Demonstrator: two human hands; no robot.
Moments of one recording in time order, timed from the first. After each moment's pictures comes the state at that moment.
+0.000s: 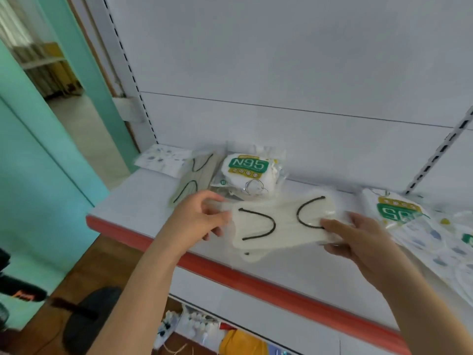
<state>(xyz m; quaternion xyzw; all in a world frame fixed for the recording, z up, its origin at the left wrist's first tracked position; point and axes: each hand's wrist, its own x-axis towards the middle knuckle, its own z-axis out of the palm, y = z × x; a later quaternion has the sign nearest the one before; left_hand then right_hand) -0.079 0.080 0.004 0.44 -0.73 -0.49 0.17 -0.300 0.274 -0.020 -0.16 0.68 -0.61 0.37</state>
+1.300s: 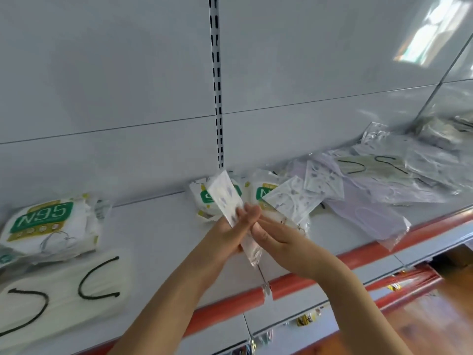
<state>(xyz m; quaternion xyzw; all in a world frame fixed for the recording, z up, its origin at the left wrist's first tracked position) -0.286 0.285 -0.014 0.08 -0.68 -0.73 -0.06 -0.339 0.441 -0.012 -0.40 0.79 -0.42 0.19</state>
